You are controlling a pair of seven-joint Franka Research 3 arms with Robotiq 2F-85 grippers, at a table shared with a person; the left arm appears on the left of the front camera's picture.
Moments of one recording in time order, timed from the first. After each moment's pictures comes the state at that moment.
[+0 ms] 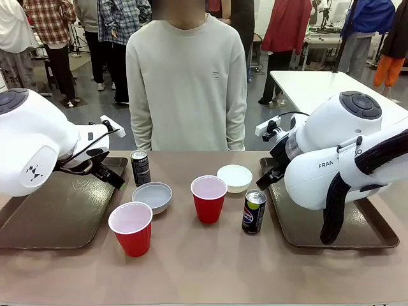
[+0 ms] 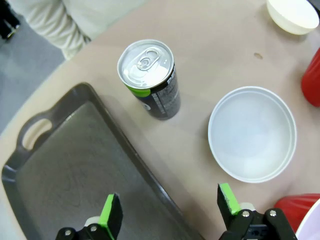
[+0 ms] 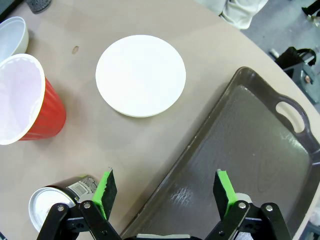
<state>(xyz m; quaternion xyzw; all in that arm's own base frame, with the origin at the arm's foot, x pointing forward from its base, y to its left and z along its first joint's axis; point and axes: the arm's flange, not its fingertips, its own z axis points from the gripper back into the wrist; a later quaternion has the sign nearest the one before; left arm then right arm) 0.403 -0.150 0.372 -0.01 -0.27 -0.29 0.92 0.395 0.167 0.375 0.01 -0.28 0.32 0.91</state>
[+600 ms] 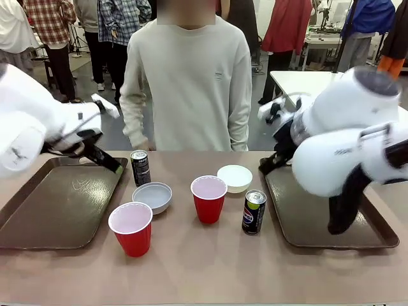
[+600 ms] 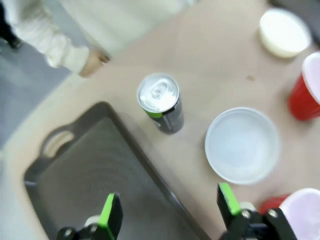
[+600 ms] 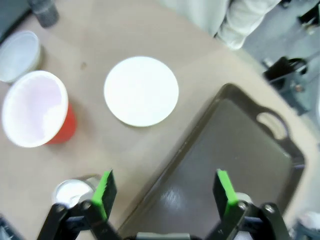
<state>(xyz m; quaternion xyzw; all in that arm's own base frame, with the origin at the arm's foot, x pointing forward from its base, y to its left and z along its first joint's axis) 0.390 -0.147 0.435 -0.01 -0.30 -0.29 0.91 0.378 0.167 0.438 0.01 -0.30 0.32 0.90</state>
